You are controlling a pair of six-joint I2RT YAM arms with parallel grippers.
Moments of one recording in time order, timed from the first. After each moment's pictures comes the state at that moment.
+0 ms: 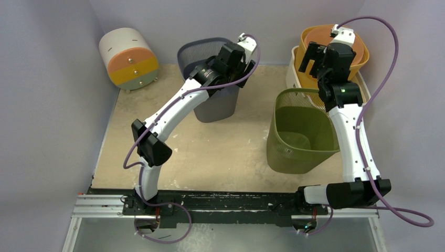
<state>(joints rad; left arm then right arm) -0.76 2.02 2.26 -0.76 -0.29 0.02 0.08 1.33 1.61 -0.58 0.38 0.14</state>
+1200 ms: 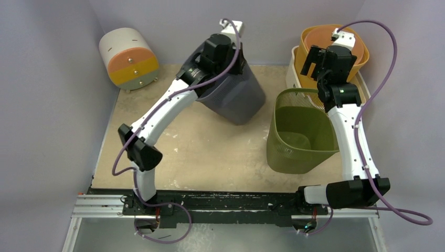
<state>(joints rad) -0.74 1.96 2.23 -0.62 -0.16 -0.25 0.06 1.33 1.57 -0.57 0.41 0.14</state>
